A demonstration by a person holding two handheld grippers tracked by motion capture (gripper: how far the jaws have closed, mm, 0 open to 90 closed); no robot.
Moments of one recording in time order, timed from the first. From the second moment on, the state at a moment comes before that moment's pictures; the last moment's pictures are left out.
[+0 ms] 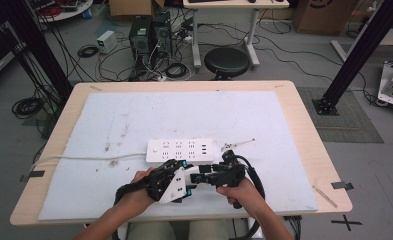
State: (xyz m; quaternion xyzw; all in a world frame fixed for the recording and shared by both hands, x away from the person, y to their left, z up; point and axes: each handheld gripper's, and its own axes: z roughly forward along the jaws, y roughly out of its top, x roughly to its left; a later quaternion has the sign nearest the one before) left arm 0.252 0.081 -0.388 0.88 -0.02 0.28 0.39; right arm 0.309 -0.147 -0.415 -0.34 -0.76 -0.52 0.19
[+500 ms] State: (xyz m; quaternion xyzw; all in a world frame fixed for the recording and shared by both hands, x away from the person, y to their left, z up) left arm 0.251 0.077 -0.387 0.88 -0.03 0.28 0.39; right arm 0.313 -0.144 -0.420 -0.33 -0.76 -0.52 0.23
